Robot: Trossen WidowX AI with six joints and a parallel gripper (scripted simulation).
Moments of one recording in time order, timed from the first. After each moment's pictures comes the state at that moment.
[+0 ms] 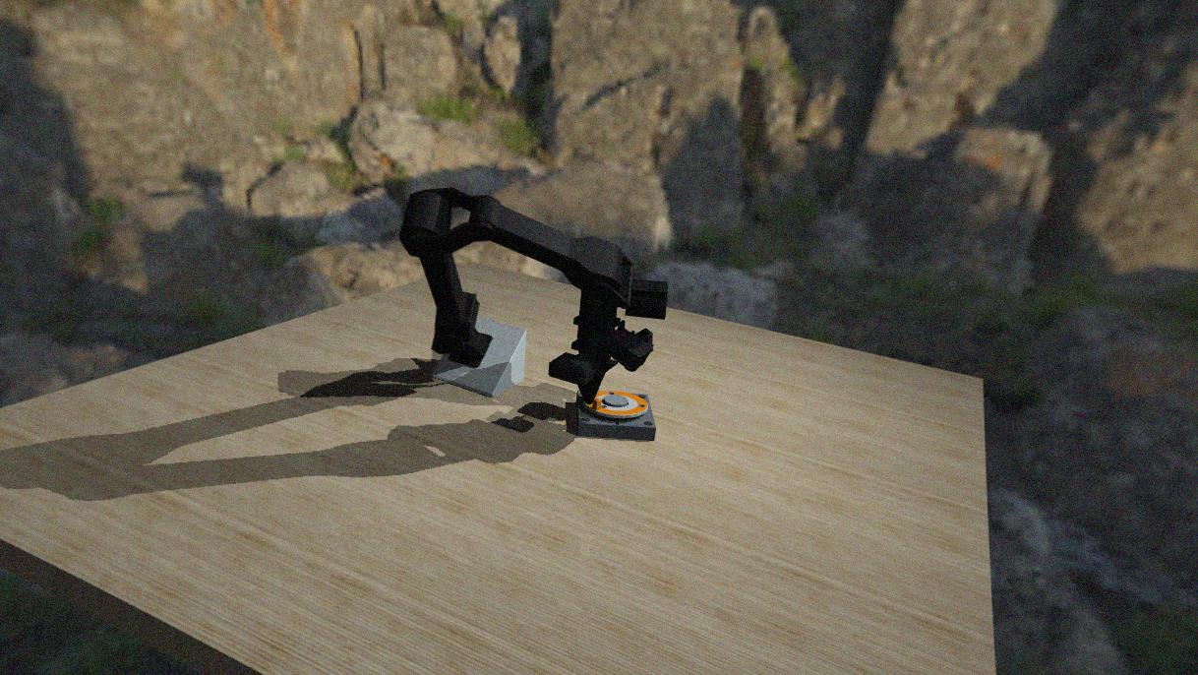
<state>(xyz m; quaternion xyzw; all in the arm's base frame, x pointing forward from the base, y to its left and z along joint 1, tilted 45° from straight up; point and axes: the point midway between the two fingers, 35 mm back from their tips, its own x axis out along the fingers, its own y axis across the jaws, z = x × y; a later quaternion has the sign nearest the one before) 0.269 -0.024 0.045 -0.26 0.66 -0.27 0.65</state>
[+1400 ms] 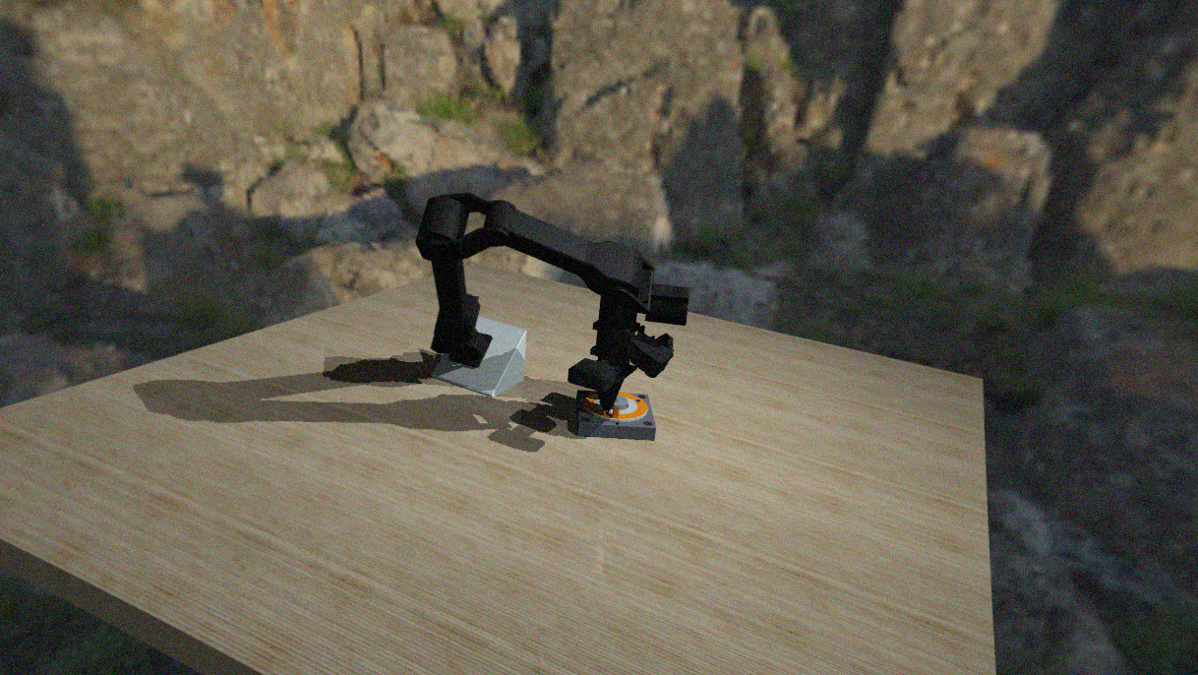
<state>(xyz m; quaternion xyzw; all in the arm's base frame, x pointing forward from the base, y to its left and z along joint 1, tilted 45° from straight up) 0.305 -0.028 0.051 -0.26 0.66 -0.27 0.65</state>
